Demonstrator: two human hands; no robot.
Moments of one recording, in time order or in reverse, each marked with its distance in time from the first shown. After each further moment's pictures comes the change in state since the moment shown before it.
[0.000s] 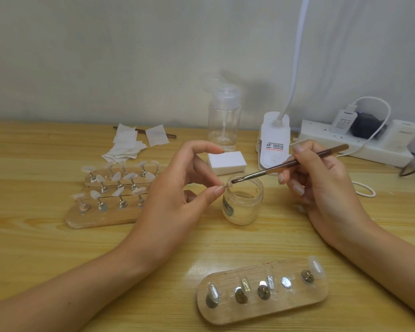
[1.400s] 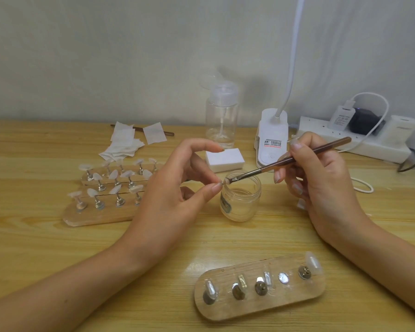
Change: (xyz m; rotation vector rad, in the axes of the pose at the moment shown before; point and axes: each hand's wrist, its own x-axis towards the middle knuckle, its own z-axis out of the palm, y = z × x) left_hand 0.000 0.000 0.000 0.013 -0.013 0.008; right_hand -0.002 0.000 0.002 -0.006 -0.051 -0.130
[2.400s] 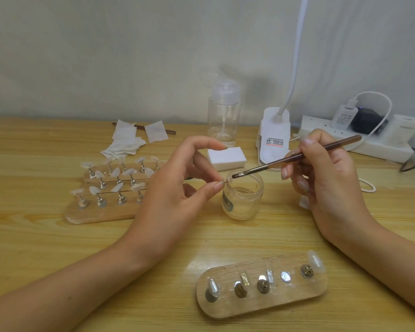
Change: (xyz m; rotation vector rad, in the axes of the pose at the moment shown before) left_hand 0.000 -0.002 0.000 0.015 0.010 0.020; right_hand 0.000 0.002 -0.003 -0.041 0.058 -0.017
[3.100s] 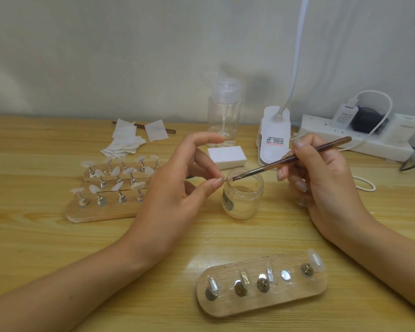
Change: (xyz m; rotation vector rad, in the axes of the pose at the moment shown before) left_hand 0.000 -0.003 0.000 0.014 -0.003 0.010; right_hand 0.001 0.001 0.000 0.016 -0.030 0.075
